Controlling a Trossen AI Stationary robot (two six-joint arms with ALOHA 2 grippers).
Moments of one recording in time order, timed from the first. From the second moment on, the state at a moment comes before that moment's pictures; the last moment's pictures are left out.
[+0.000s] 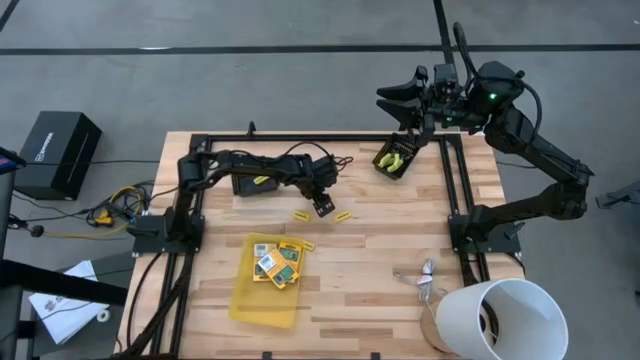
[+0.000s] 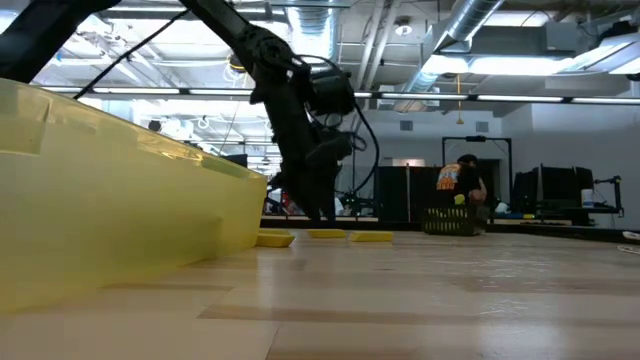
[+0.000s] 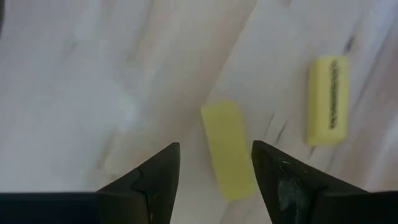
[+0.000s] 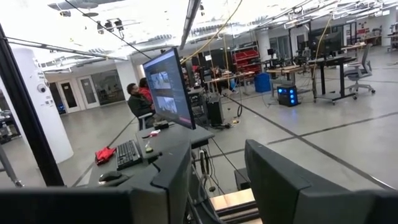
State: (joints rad) left arm 0.28 2.06 1.42 -0.53 0.04 -0.22; right arm -0.42 1.19 1.56 -0.23 -0.29 0.23
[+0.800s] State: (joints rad) left arm 0.27 2.15 1.42 -0.50 0.04 -0.16; right arm -0.43 1.19 1.56 -0.27 -0.29 0.23
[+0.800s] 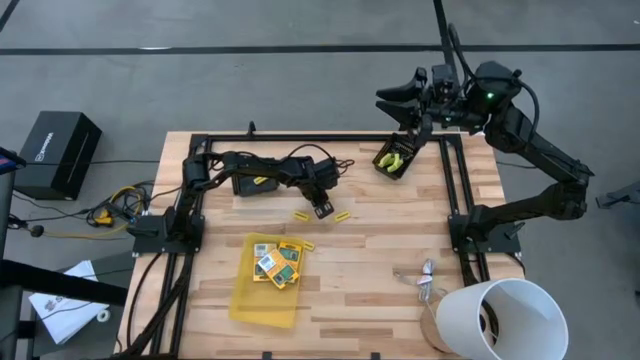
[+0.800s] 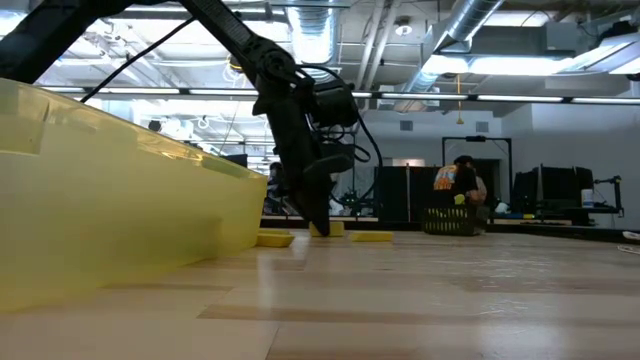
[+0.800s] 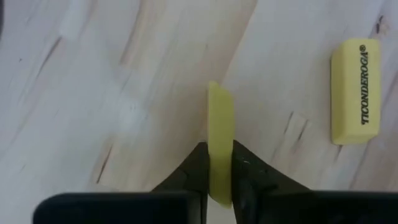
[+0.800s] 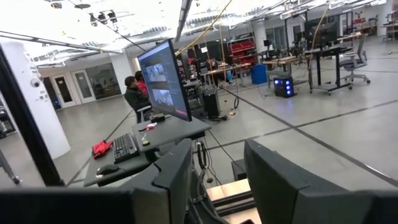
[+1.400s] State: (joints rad) left arm 0.37 1.80 1.41 -0.42 -0.02 -0.16; right arm -0.43 1.19 1.56 -0.16 -0.29 0.23
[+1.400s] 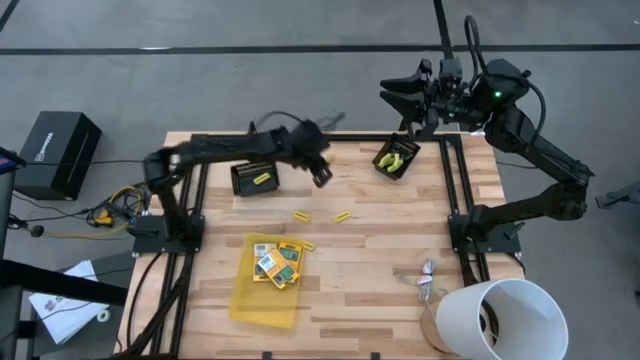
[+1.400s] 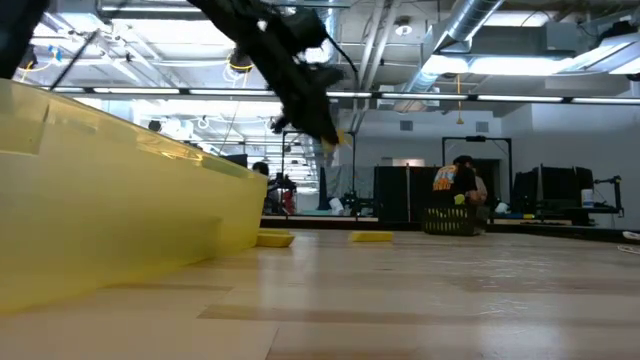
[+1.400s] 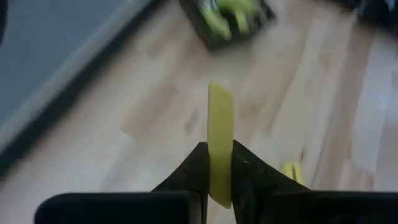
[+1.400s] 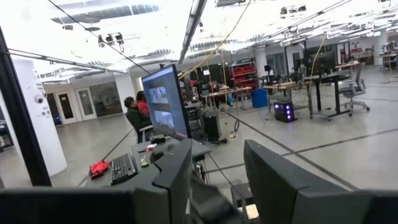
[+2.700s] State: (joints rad) left arm 0.66 1.31 0.69 -0.51 -0.03 -0.05; right arm -0.43 1.20 1.56 -0.12 -0.26 0.25
